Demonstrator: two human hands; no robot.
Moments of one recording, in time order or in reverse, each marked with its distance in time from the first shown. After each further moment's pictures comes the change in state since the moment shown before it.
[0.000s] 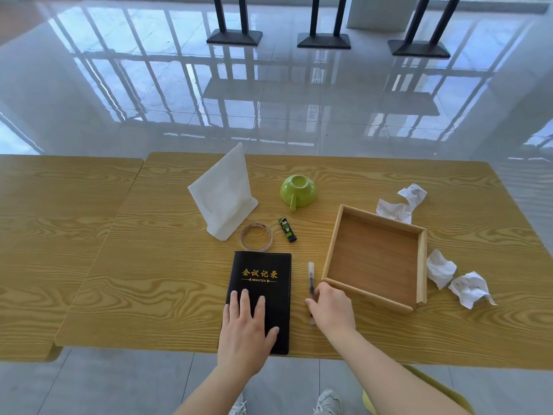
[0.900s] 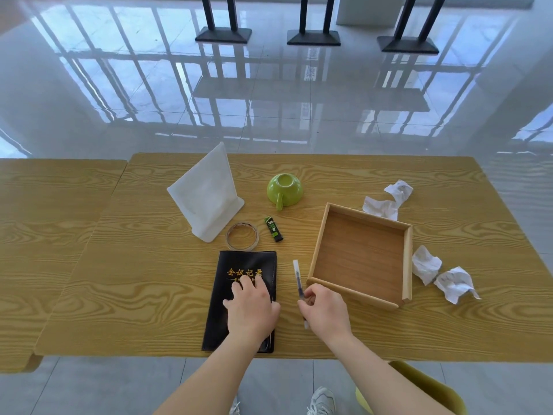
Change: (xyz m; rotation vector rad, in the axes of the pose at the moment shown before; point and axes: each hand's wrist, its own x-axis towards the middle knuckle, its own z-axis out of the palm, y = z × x) left_hand 0.052 0.052 -0.032 -0.087 -0.054 -0.183; right_hand -0.008 0.017 -0.013 0.213 -0.014 -0.030
